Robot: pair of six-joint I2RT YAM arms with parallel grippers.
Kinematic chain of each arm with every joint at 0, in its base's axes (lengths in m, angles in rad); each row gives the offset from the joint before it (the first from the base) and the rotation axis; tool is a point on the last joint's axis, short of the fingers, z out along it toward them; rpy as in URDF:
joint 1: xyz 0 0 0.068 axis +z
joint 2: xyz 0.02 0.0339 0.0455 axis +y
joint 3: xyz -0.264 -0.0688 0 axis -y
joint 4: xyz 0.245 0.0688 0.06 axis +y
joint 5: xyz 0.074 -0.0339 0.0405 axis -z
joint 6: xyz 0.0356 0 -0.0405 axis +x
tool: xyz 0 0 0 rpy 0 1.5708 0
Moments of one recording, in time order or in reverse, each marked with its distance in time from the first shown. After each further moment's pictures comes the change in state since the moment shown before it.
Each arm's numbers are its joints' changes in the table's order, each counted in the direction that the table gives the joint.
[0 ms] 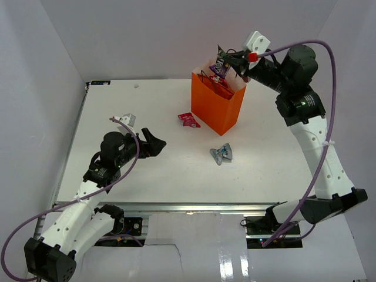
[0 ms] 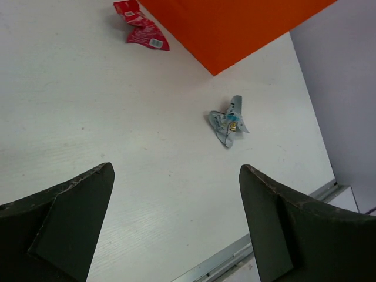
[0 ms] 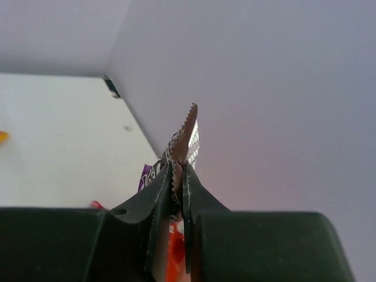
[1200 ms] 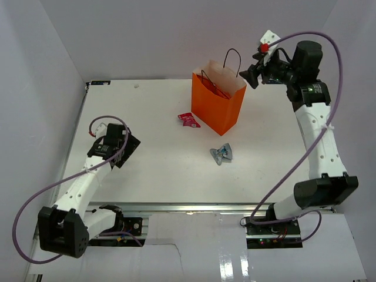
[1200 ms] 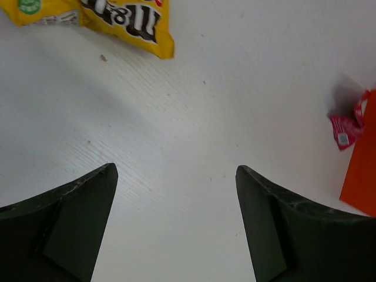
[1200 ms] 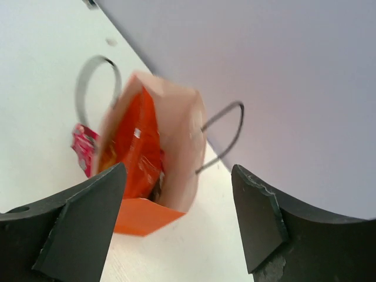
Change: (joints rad) left arm 0.126 0.243 0.127 0.448 -0.501 -0.431; right arm -0.242 0.195 0.023 0.202 -0.007 -0.095
